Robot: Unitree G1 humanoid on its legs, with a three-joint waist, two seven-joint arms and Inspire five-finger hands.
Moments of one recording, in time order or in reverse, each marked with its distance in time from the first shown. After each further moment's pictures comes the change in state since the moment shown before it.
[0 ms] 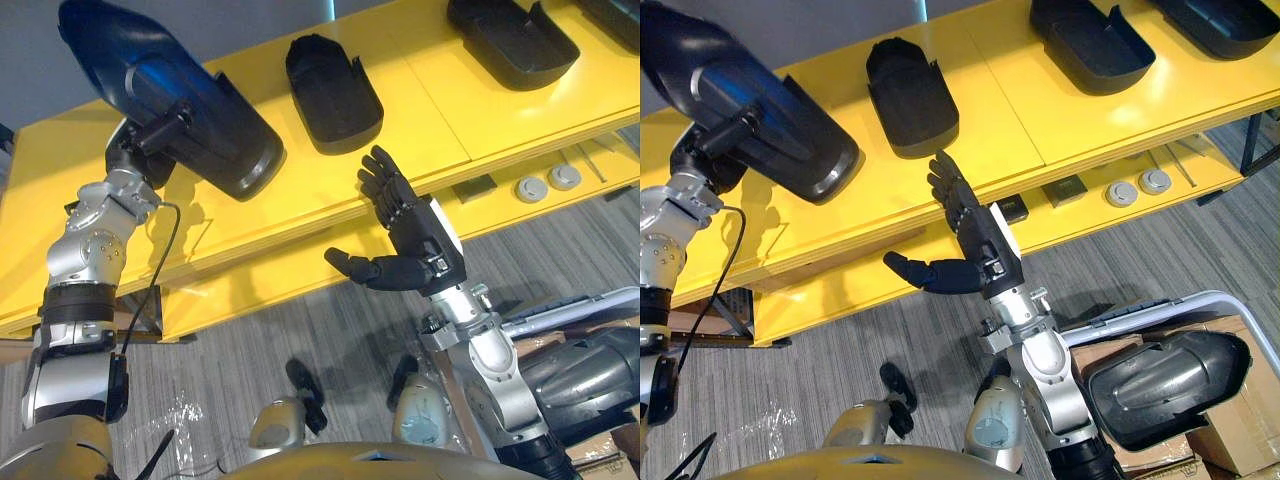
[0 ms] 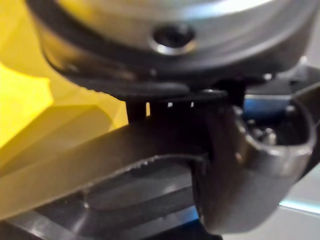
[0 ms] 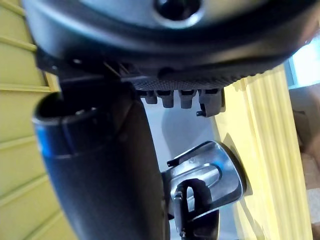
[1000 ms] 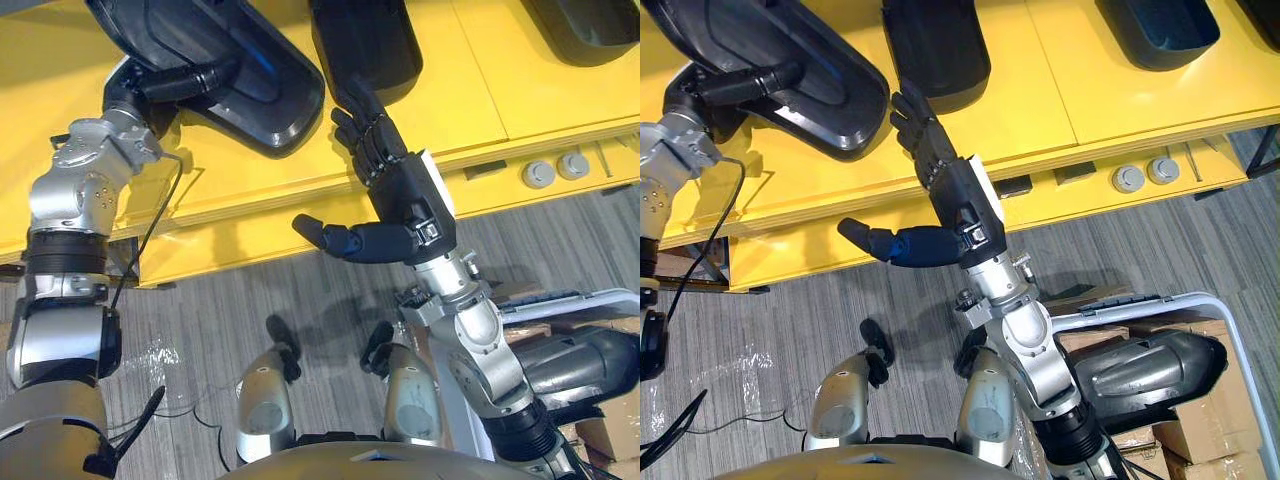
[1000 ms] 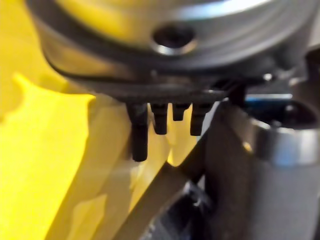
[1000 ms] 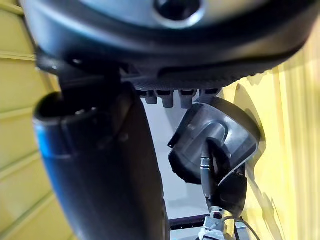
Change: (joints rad) left arm -0.193 0.093 -0.105 0.039 0.154 0.147 0.003; right arm -0.123 0.011 0.075 -0.101 0.001 0.047 -0.100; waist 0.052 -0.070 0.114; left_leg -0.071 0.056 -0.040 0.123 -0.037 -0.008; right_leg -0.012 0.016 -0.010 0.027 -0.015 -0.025
